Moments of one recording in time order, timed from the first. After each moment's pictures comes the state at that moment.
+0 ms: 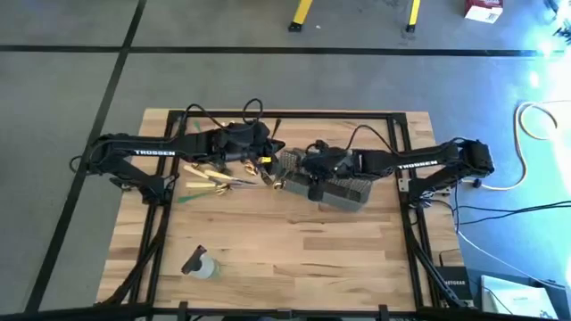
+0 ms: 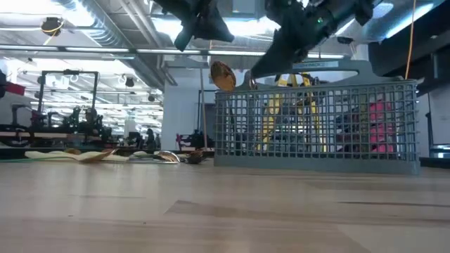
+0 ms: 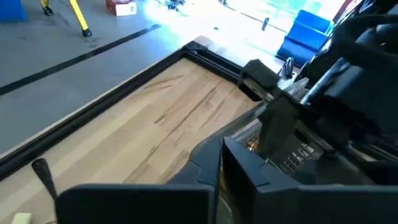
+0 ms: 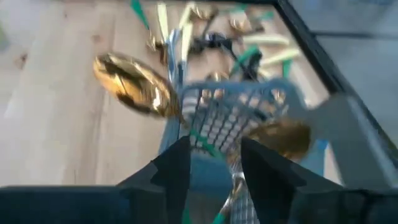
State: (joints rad) left arm 0.14 1.41 1.15 -0.13 -0.29 -0.35; right arm -0.05 1.42 0.91 -0.11 0.16 -0.02
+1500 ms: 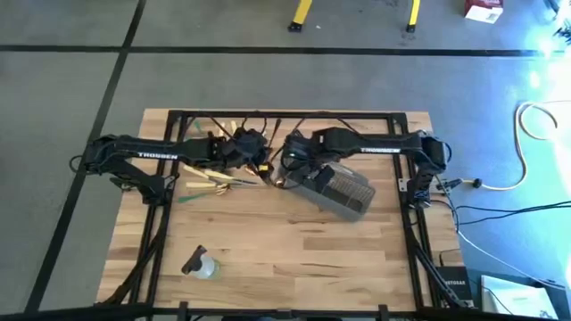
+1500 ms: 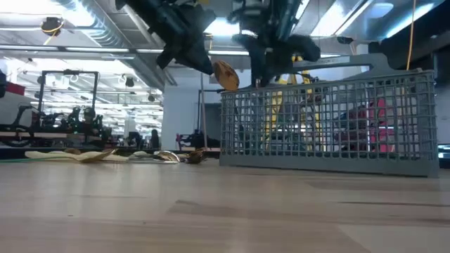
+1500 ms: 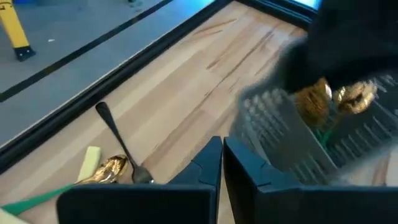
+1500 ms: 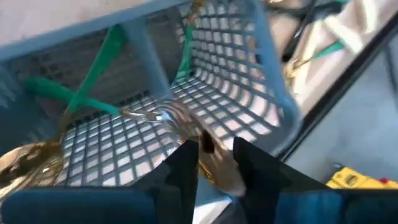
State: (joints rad) left arm 0.13 1.41 1.04 -0.25 -0.42 -0.34; right arm -0.11 1.84 1.66 -1.07 0.25 -0.93
